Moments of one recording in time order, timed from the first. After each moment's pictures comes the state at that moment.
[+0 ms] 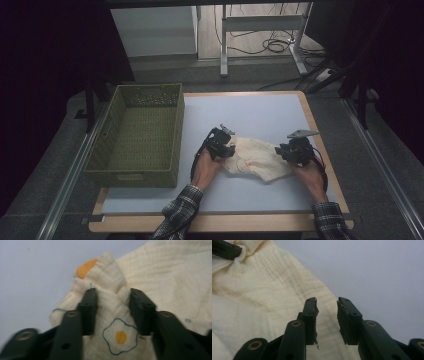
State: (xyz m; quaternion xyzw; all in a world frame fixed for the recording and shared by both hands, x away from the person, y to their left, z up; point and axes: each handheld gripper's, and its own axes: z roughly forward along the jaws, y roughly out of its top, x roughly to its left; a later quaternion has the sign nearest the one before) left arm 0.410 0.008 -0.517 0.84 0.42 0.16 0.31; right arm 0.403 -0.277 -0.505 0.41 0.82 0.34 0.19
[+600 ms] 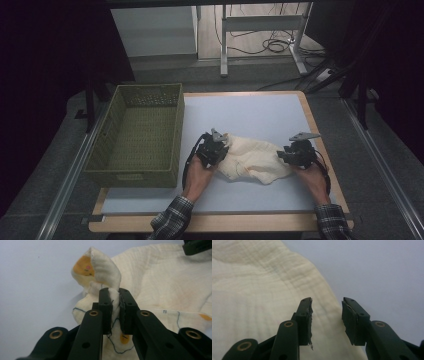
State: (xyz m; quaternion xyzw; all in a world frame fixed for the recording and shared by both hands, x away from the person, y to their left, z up) left arm 0.362 0.033 -0.489 0.82 0.40 0.17 0.37; right arm 0.398 -0.288 -0.512 0.42 0.82 0.33 0.19
